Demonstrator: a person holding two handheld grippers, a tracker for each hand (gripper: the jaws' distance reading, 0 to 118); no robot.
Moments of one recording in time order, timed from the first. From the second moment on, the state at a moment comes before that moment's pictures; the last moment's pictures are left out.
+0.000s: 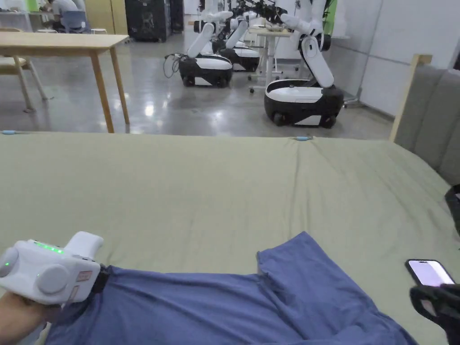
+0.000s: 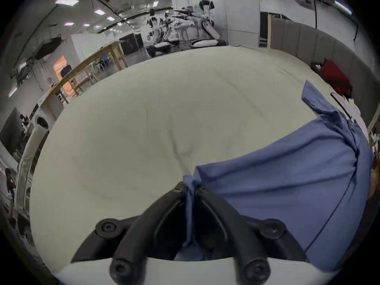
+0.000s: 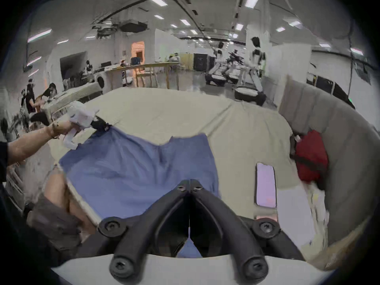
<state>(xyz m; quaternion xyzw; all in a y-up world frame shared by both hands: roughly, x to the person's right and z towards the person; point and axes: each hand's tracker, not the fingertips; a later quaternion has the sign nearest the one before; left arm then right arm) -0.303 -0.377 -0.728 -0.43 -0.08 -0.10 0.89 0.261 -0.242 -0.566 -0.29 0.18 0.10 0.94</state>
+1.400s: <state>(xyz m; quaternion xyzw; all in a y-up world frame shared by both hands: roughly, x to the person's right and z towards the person) -0.330 -0.341 -0.437 -0.38 -0.10 0.00 0.92 0.318 -0.291 -0.467 -0.41 0.19 0.10 0.89</state>
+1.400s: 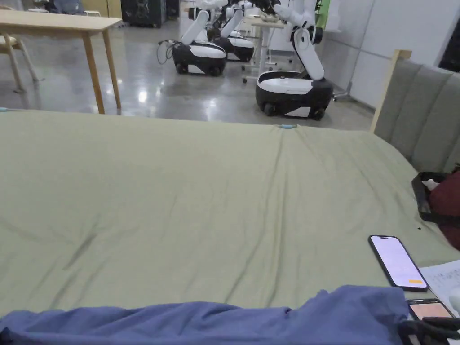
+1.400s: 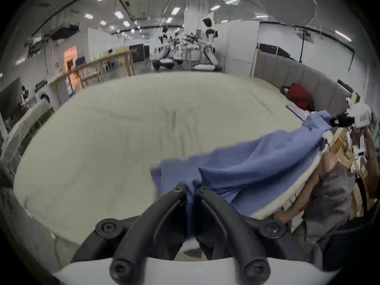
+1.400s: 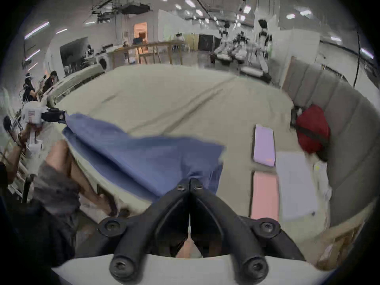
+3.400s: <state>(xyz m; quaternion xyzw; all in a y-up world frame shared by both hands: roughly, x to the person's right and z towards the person) -0.381 -0.406 -0.502 -0.39 -0.14 0.26 0.87 0.264 -0.205 -0.360 -0.22 0.19 0.02 0.96</state>
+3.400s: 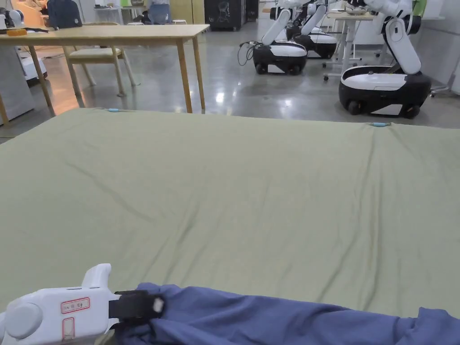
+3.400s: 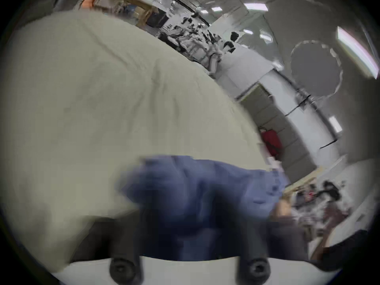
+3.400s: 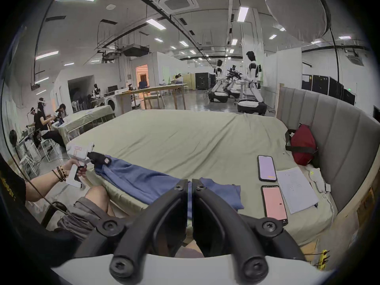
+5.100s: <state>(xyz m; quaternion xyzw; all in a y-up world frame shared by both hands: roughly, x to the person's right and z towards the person) -0.350 -0.287 -0.438 -0.24 -0.14 0.25 0.93 0.278 -0.215 -0.360 -0.22 0.17 -0.01 0.96</state>
